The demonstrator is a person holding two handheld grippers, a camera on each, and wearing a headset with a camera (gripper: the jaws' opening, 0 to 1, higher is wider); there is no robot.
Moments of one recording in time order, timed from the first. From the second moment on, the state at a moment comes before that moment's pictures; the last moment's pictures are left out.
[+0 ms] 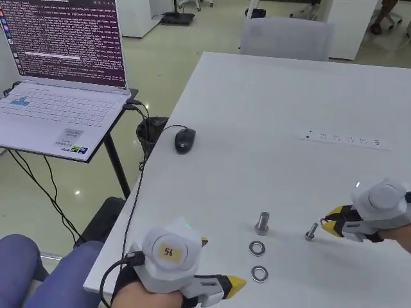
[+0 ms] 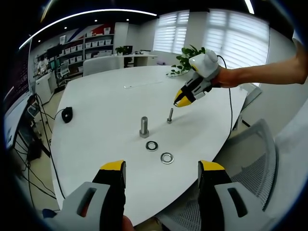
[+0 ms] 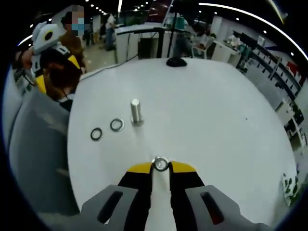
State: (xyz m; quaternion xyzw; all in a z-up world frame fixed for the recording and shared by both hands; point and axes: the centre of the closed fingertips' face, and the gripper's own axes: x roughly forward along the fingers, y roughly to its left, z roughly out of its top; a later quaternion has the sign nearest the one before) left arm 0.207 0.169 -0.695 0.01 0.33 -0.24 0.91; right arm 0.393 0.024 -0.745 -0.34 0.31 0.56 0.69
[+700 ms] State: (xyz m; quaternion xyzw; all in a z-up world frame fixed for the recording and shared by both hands) left arm 0.206 0.176 -0.697 0.00 0.33 -0.23 0.91; right arm 0.388 0.030 -0.762 -0.36 0.32 0.57 0.66
